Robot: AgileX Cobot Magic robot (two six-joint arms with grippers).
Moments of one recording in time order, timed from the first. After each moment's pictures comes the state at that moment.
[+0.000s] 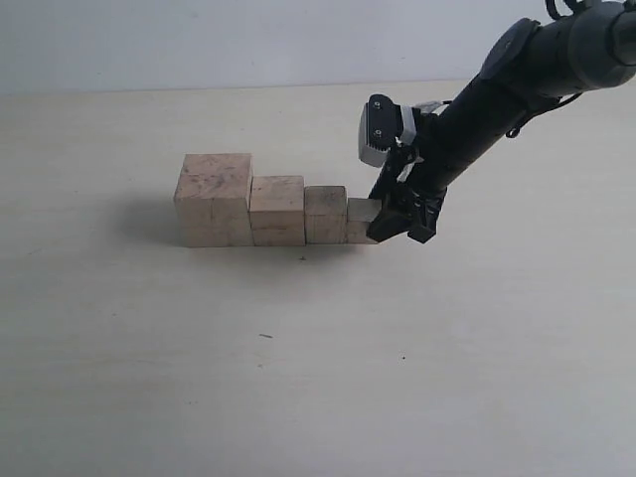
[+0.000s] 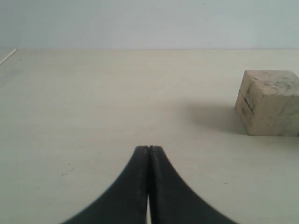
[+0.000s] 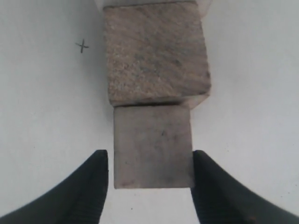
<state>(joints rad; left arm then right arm) 0.01 0.01 0.00 -0.12 0.37 0.13 0.39 2.18 -1.42 0.71 0.84 -1.67</state>
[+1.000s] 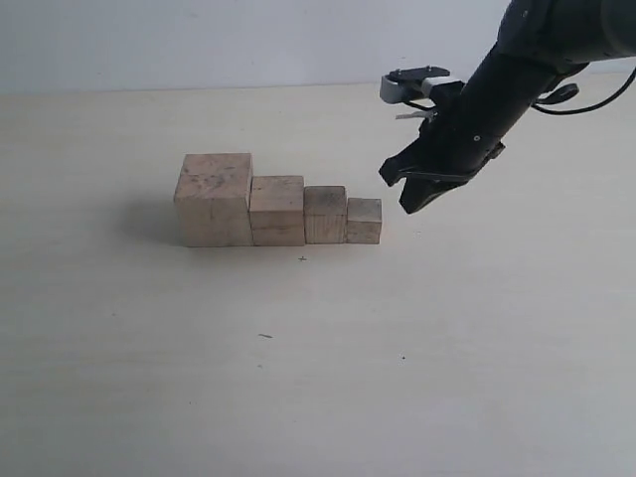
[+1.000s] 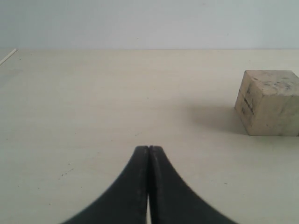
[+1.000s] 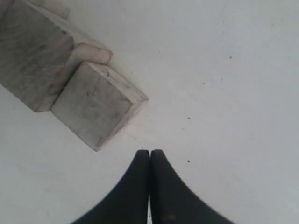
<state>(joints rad) 0.01 0.01 0.00 -0.12 0.37 0.13 0.39 2.09 -1.42 0.45 0.87 -0.55</state>
